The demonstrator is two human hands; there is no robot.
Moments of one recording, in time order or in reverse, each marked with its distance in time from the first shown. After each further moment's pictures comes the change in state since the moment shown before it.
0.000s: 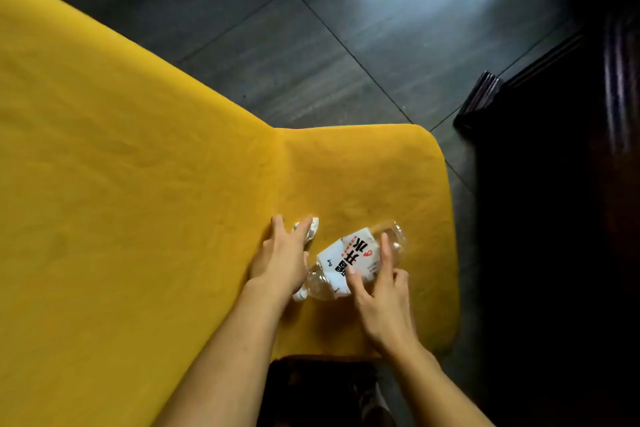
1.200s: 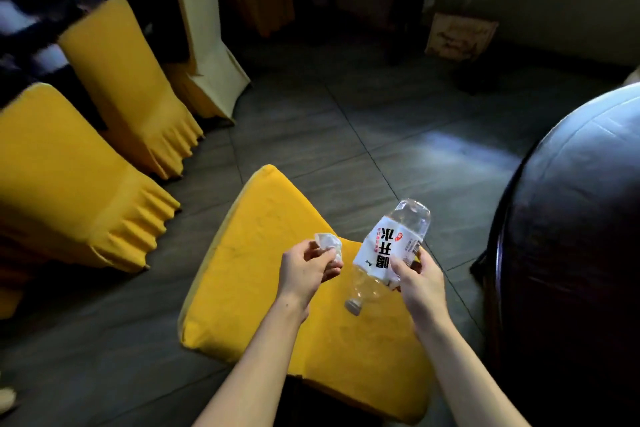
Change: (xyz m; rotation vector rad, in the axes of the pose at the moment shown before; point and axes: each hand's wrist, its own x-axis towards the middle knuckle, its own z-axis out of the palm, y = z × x) left_hand -0.257 0.060 -0.211 -1.568 0.508 -0.007; right_hand -0.168 -0.184 -0.213 0.633 -0.037 -0.391
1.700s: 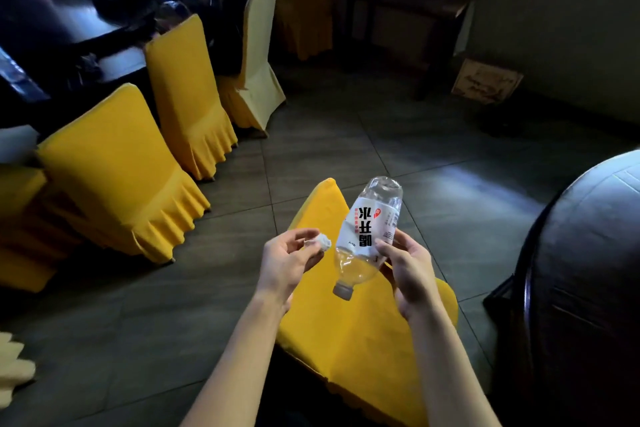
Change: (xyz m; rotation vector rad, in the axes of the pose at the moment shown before) left_hand -0.049 0.069 -0.136 -0.165 0.040 0.129; right_hand -0.079 -0.078 0.106 0.197 -0.272 -0.015
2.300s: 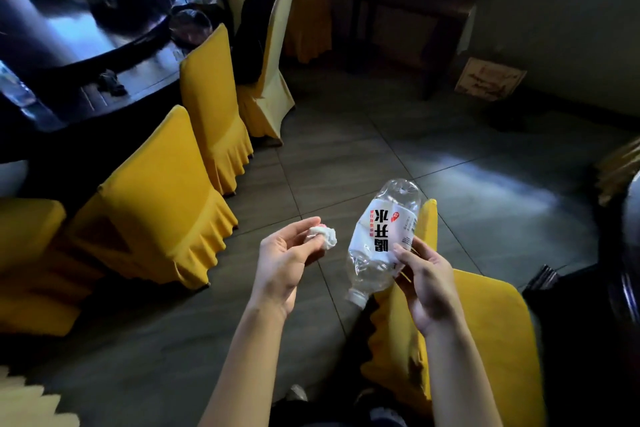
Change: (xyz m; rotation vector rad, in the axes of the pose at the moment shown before) left_hand 0.089 0.125 -0.244 -0.081 -0.125 0.032; right_hand -0.018 0.033 0.268 0.224 0.118 -0.004
